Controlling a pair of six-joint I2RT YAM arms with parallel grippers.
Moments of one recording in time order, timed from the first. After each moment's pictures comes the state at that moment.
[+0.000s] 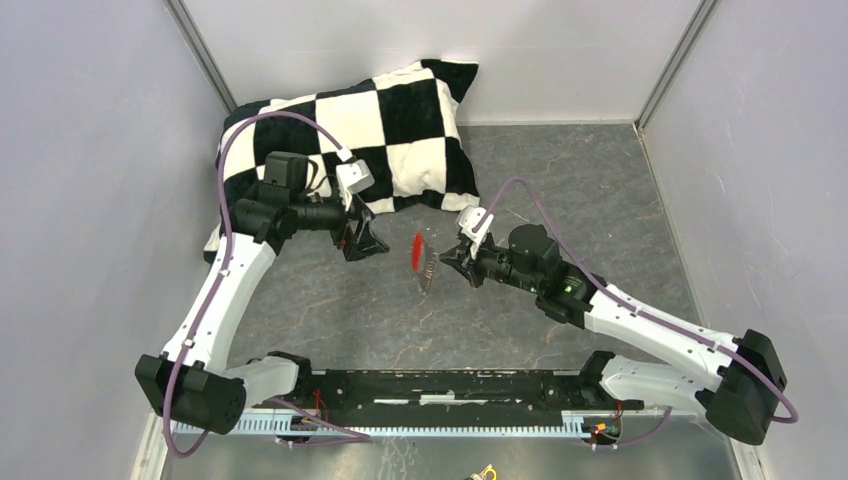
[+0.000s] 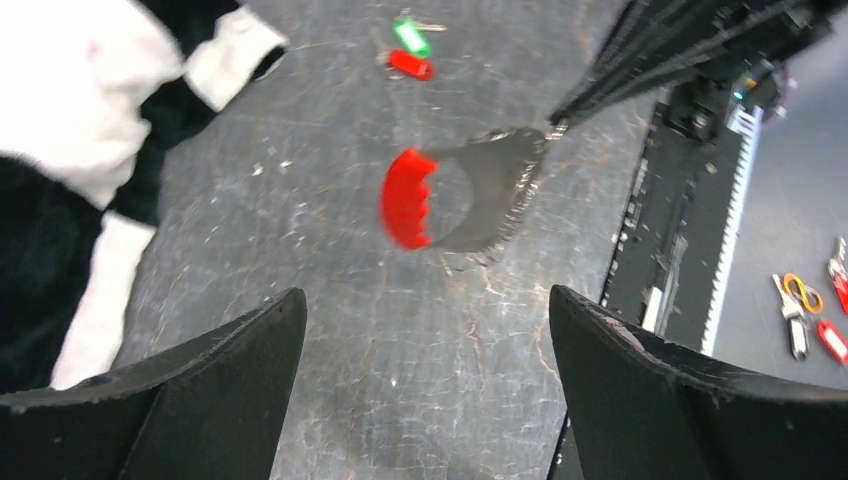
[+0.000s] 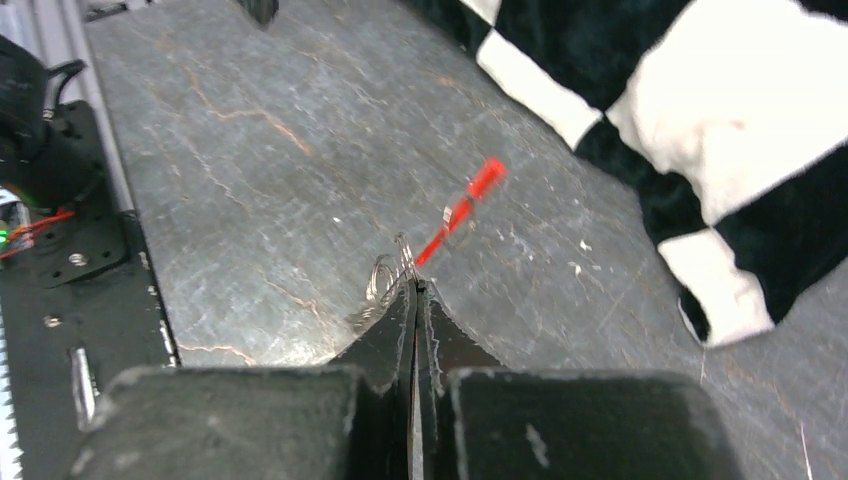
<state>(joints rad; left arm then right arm) -0.23 1.19 1.23 -0.81 0.85 0.46 0.88 1.06 0.72 0.09 -0.17 -0.07</state>
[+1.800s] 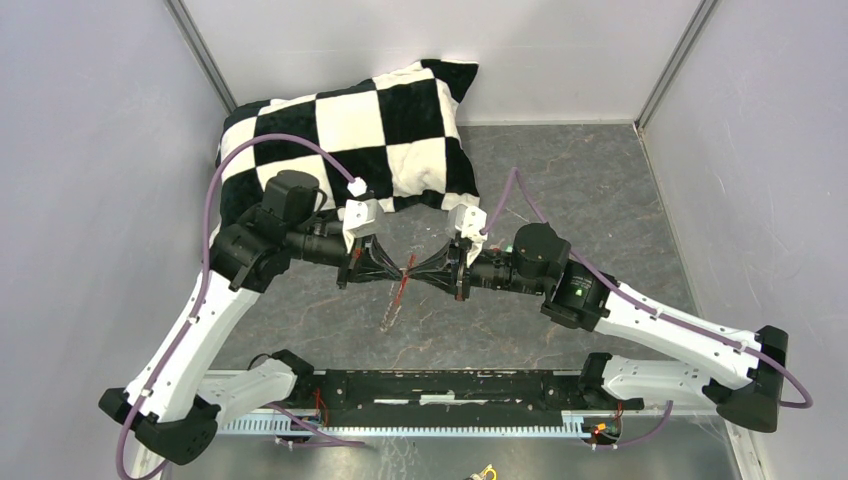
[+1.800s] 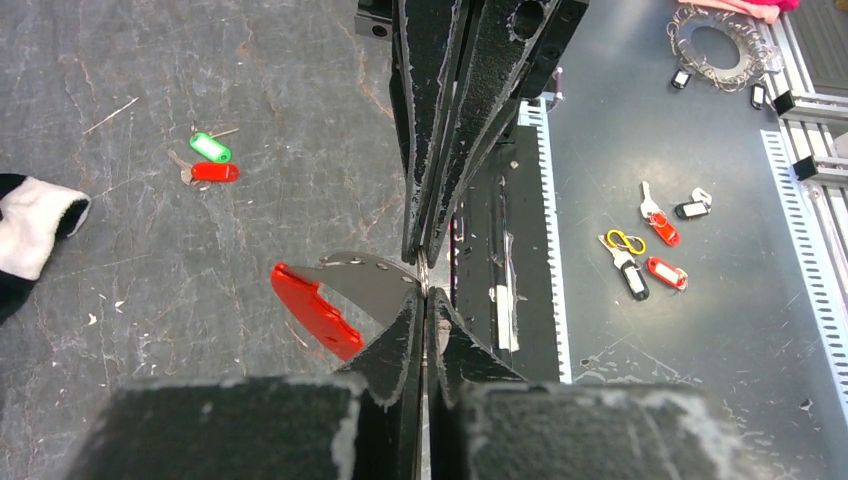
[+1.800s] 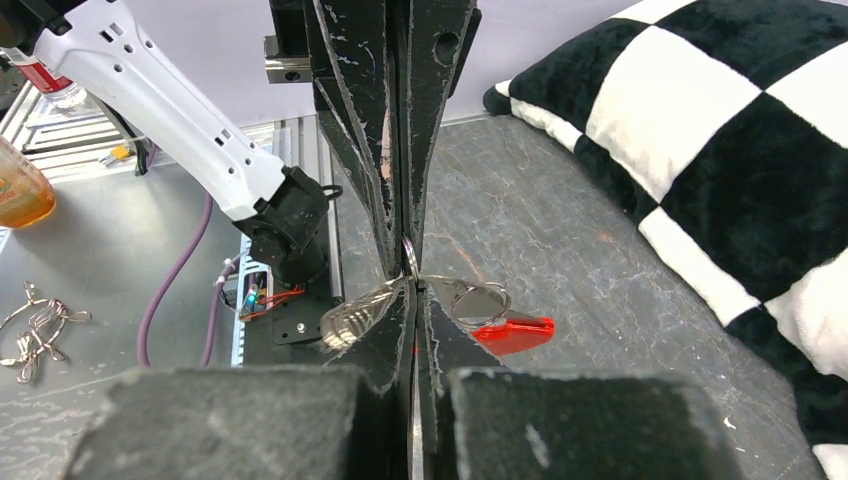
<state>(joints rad) -0.53 1.01 1.30 -0.93 0.98 0.42 1.07 1.05 0.96 0.06 -0.31 0.04</state>
